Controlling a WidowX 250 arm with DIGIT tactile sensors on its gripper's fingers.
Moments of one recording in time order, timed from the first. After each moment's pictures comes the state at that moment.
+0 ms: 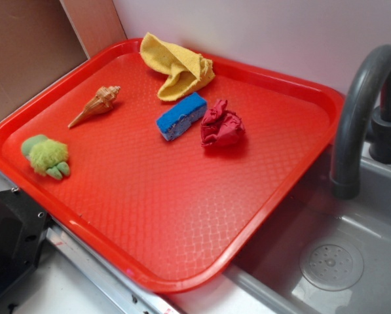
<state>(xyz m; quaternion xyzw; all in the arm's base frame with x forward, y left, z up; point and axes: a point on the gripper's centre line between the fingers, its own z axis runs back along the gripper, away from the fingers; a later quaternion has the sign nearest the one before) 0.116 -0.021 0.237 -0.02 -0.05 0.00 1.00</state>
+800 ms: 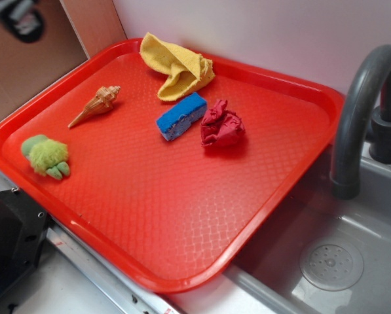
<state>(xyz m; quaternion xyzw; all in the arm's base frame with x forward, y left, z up) 0.175 -0.035 0.202 0.03 -0.12 -0.05 0.99</state>
